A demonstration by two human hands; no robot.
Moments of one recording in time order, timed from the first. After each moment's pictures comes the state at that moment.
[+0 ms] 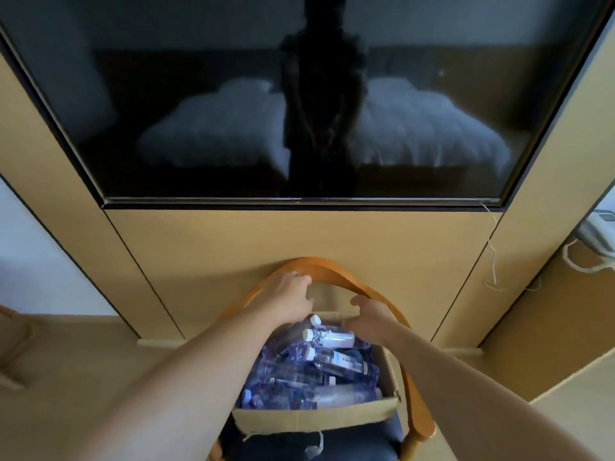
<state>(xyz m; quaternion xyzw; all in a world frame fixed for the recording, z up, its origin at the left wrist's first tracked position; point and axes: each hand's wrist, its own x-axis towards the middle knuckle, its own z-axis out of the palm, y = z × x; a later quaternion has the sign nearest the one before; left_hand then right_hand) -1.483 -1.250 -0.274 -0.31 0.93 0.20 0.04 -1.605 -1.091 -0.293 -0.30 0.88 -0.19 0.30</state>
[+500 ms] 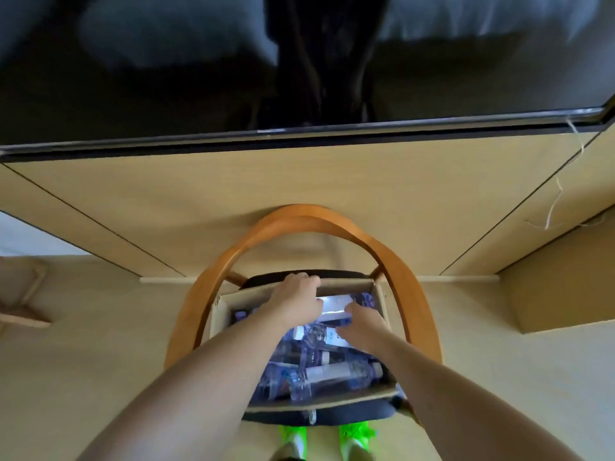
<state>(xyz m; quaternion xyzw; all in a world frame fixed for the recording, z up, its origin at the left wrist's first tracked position) -1.589 -1.276 -0.397 -0.31 0.91 0.21 0.20 -1.680 -1.132 -0.441 -0.27 0.84 -0.12 0.46</state>
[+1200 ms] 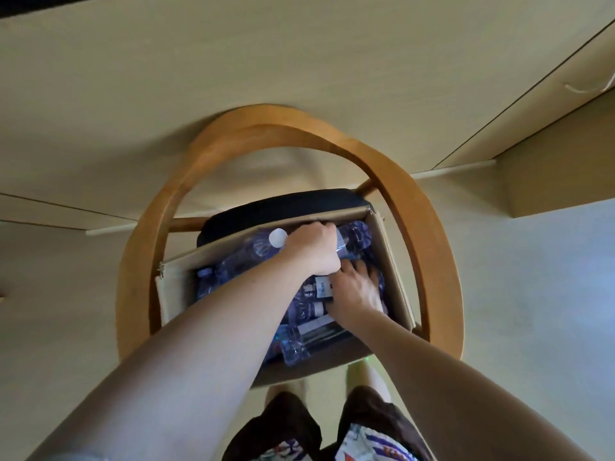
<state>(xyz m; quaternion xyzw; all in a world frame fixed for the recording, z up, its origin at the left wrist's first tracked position) -1.659 -1.266 -0.529 -0.19 0.90 0.19 0.35 -1.639 -1.126 -0.563 -0.33 0.87 0.01 0.36</state>
